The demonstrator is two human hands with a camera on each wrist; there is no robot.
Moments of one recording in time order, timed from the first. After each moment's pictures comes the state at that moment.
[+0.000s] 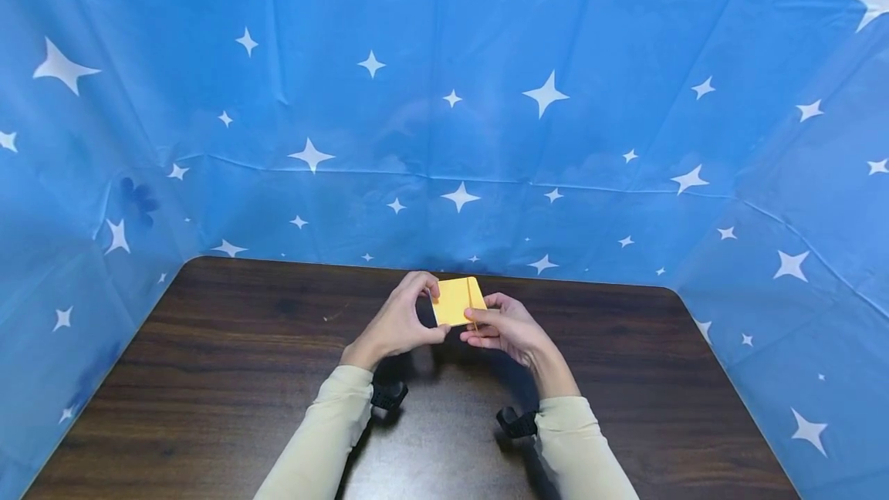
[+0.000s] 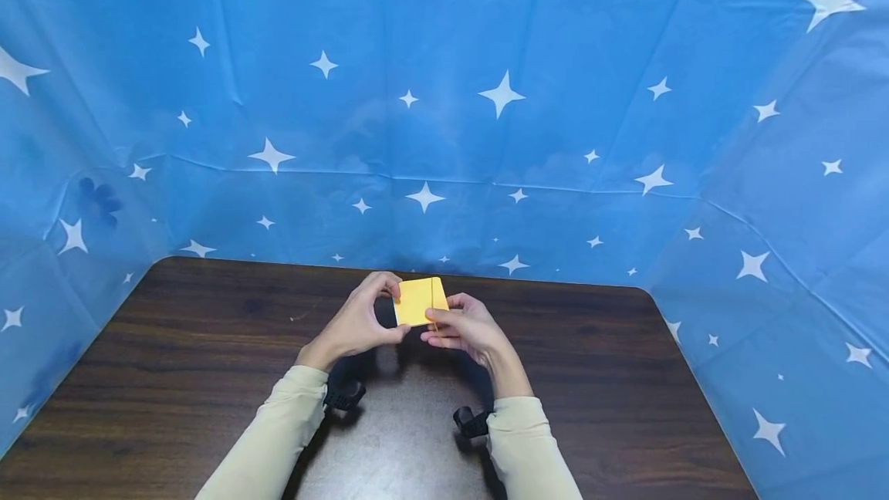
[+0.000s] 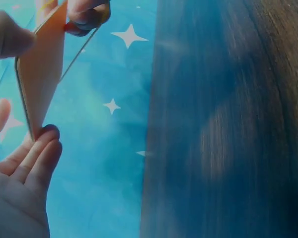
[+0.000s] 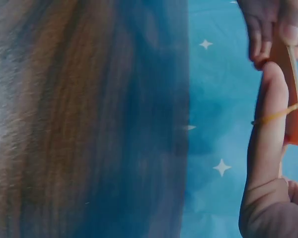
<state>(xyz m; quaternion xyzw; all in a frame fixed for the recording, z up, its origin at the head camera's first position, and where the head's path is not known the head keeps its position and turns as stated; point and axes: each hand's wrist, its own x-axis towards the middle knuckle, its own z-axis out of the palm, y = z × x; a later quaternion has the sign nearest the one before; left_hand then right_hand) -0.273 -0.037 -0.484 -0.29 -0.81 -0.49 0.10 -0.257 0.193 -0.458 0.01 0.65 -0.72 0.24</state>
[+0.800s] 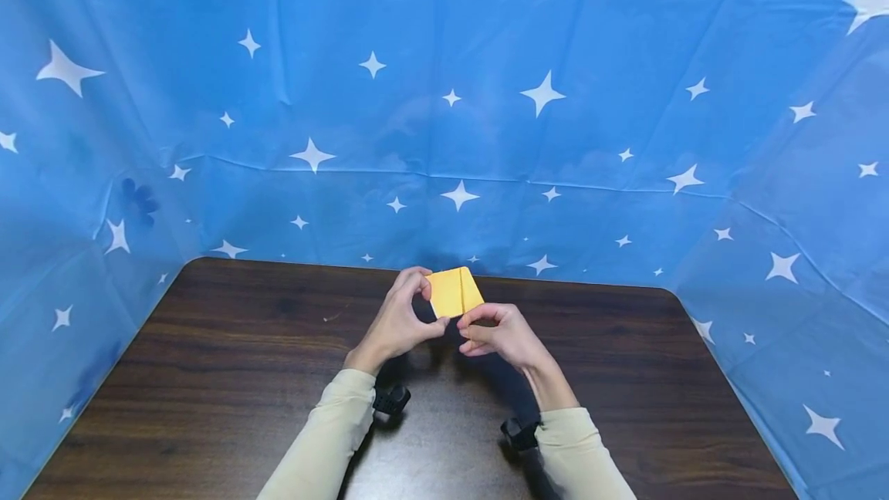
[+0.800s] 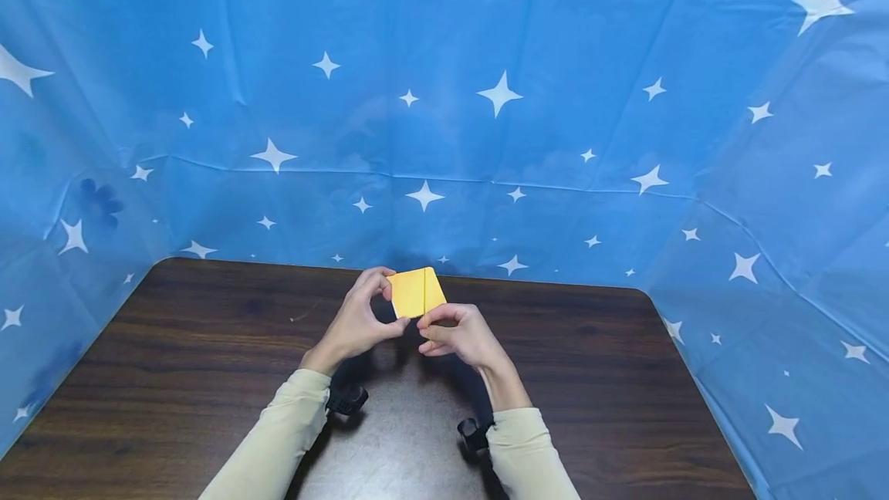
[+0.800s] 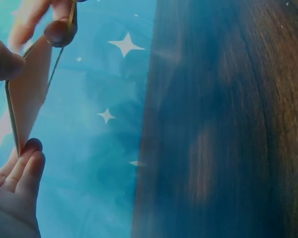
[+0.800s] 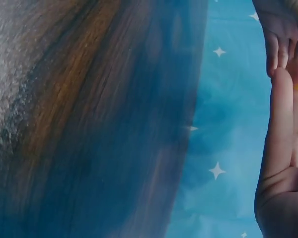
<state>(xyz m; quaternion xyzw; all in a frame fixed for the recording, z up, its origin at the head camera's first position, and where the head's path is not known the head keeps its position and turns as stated) -0.265 -0.037 -0.489 -0.24 -0.81 -0.51 0.14 -0.236 0.187 -0.464 -0.13 0.73 -0.66 0.16</state>
